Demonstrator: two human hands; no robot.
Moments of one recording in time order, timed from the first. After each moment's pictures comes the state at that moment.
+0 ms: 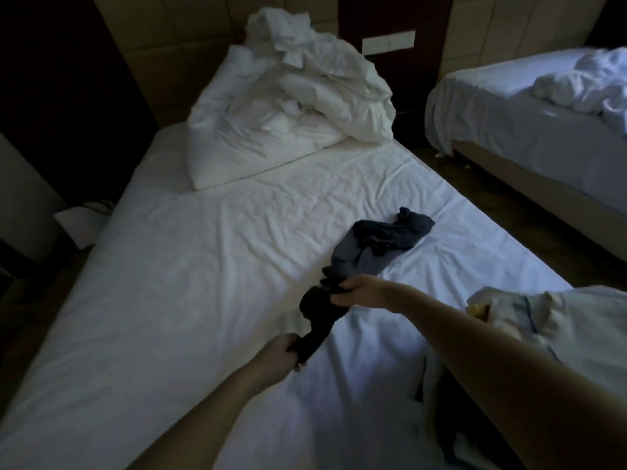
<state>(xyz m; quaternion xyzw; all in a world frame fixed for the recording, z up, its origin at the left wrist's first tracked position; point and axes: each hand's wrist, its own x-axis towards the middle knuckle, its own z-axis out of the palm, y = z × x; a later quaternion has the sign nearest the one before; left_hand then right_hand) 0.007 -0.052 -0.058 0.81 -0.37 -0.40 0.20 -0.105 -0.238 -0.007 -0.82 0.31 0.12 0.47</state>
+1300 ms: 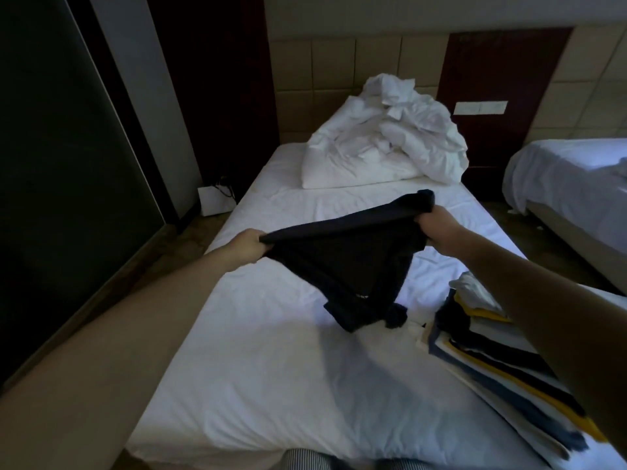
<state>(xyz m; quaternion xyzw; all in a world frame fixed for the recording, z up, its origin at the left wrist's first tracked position) -0.053 0.204 0.162 0.89 -0.26 -0.17 0.33 -0.242 -0.067 0.193 -0.75 0.34 -0.17 0.53</state>
